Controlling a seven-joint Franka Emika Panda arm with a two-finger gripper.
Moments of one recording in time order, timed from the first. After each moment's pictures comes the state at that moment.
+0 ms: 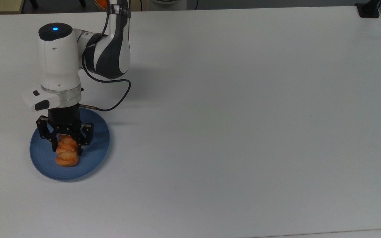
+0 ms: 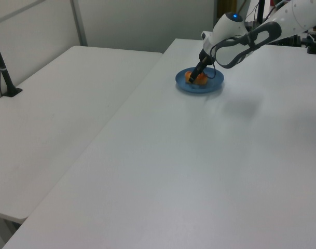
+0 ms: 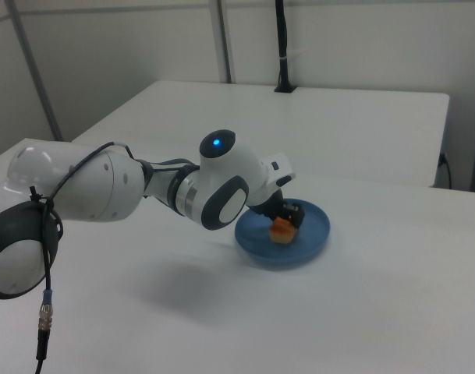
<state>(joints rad) -0.20 0.73 -0.02 -1.48 0.04 2.76 -0.22</state>
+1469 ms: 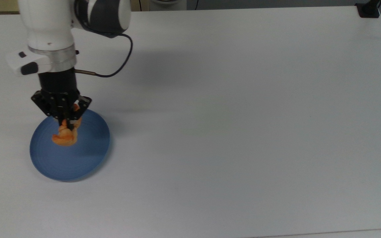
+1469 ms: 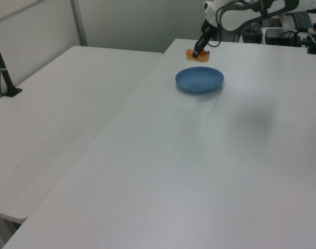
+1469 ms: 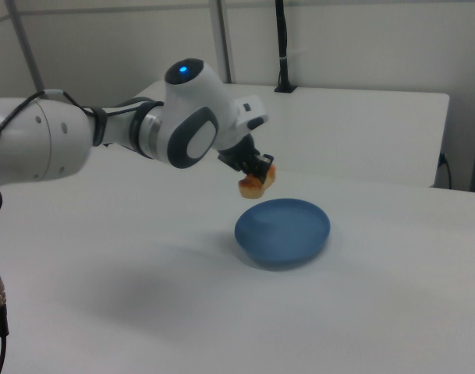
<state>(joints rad) -0.16 0.51 -0.02 -1.49 0.02 2.50 -0.15</state>
